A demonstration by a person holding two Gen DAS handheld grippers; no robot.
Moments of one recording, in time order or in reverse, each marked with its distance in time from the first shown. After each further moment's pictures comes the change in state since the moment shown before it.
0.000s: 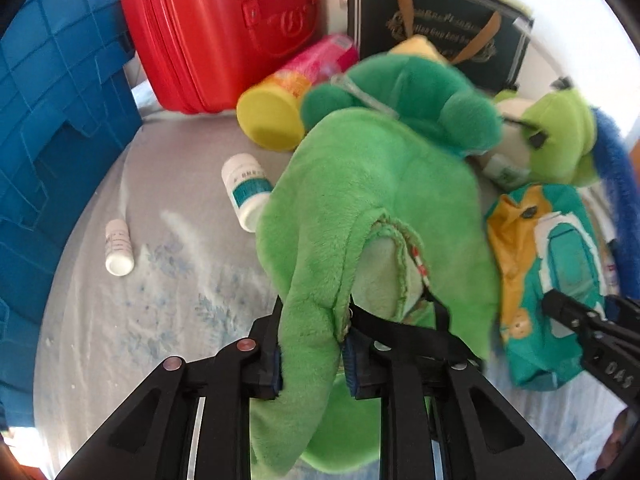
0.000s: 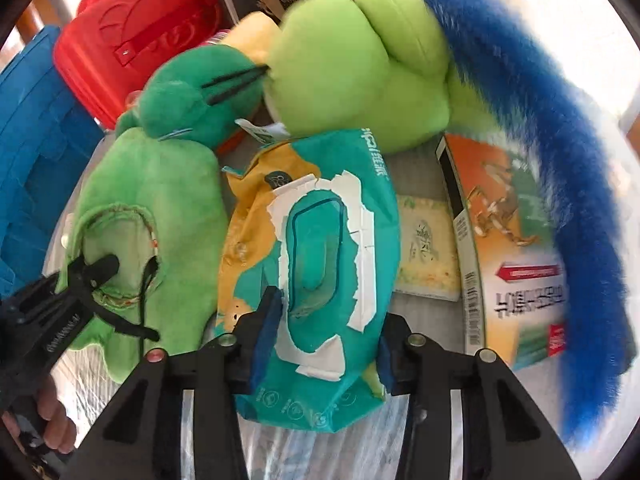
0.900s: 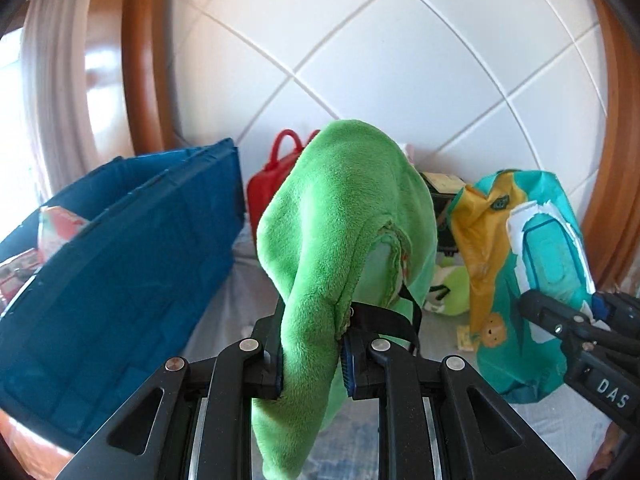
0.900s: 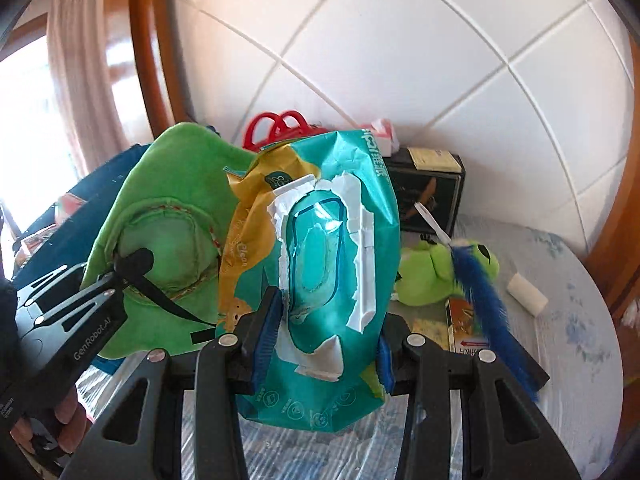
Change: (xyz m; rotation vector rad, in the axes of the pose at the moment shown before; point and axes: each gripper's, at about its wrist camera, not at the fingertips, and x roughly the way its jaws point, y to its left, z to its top) left arm -0.269 0.068 -0.013 -0.034 -0.448 0.023; right arm -0.268 0.124 -0.034 -0.140 -0.454 0.061
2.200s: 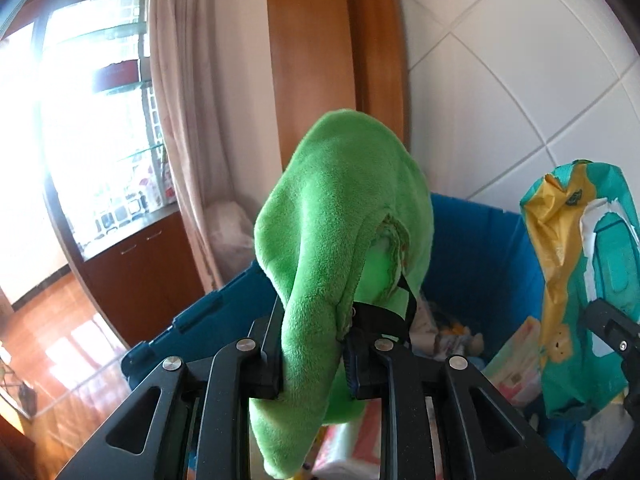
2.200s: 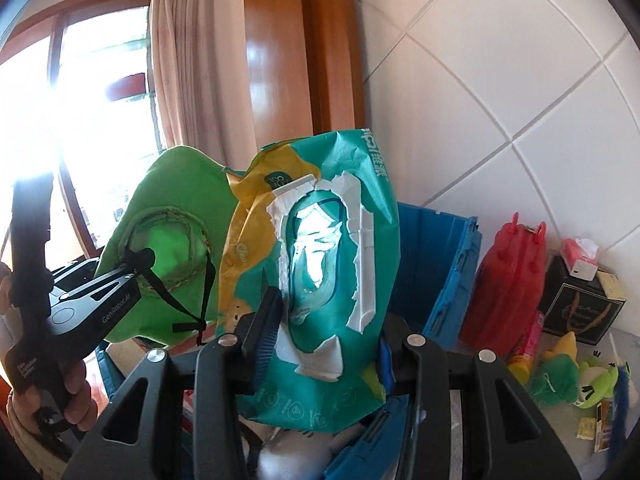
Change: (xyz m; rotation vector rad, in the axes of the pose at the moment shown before) left arm 0.008 0.480 0.079 -0.177 -0.029 0.338; right arm 0.082 0.415 0.120 -0.189 -0.112 0.221
